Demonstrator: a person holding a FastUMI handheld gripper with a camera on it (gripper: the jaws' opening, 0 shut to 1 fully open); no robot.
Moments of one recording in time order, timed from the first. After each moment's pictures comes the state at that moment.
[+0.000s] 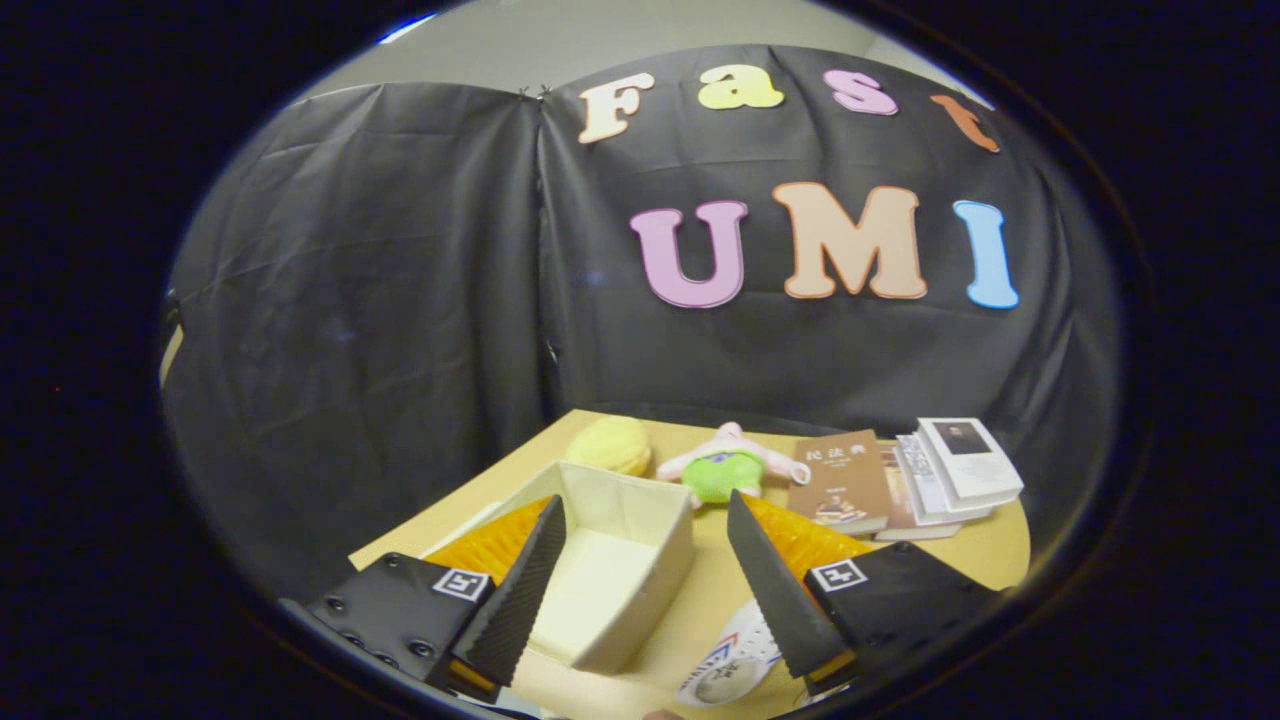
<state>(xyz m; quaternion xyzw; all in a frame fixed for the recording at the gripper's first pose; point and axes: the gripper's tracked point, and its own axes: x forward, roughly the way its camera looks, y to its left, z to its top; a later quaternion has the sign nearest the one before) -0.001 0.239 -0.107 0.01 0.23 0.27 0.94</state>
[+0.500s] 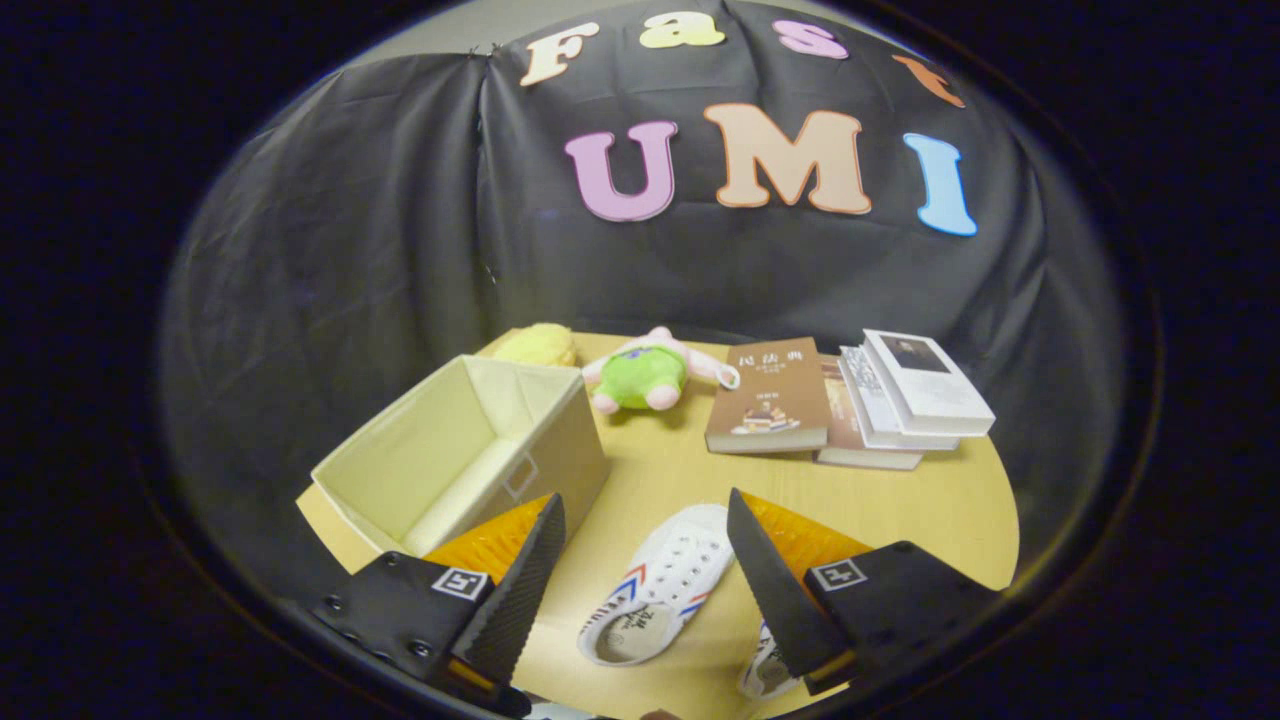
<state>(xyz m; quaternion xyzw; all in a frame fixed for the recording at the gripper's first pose) -0.006 0.151 -0.215 -0.03 0.33 0.23 0.92</state>
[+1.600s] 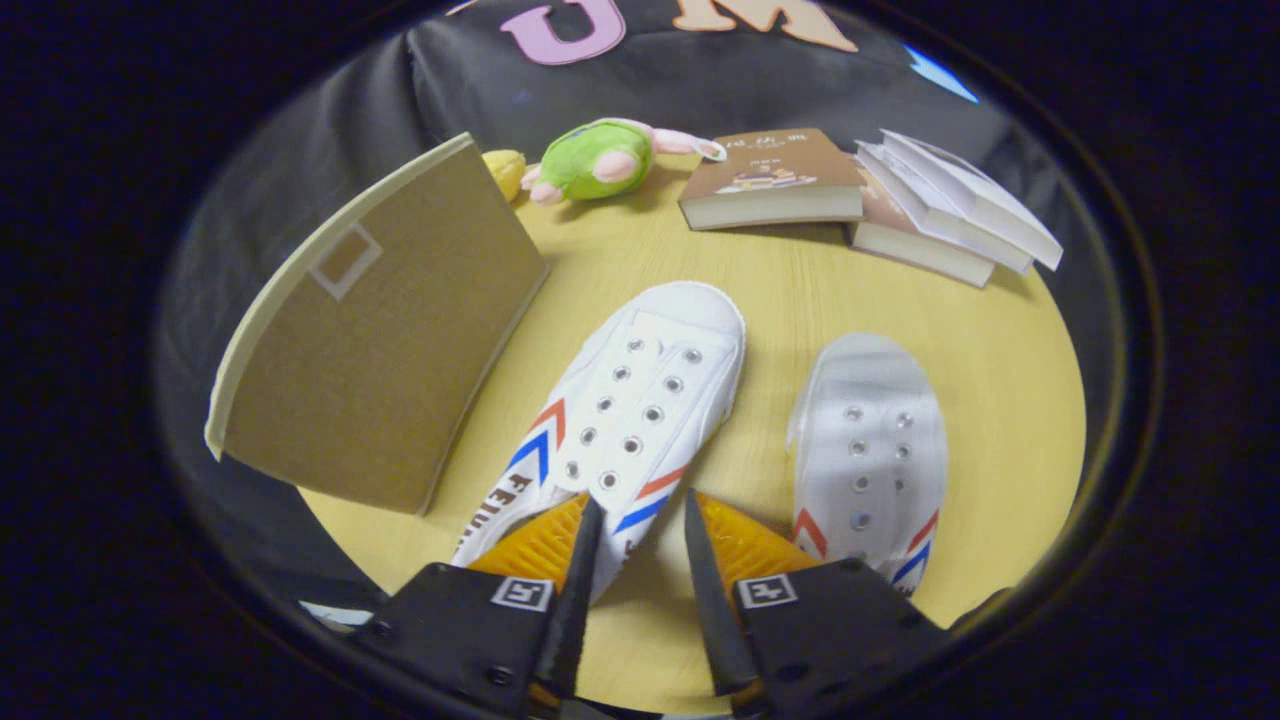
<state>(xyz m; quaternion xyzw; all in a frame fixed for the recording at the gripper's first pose) -0.050 0.120 -0.376 0.00 0.56 0.22 0.80</state>
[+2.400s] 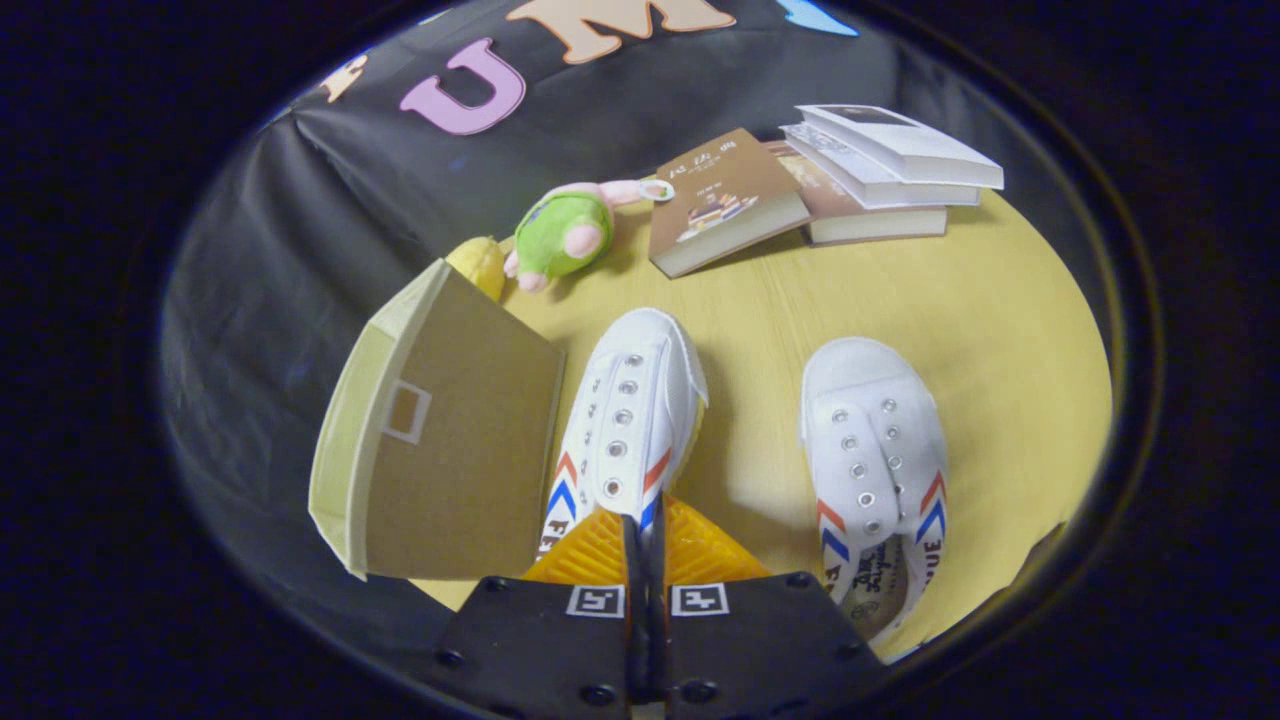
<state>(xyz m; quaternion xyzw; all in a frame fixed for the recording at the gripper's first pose) -0.034 0.130 -0.312 0.15 0.55 0.16 0.81</state>
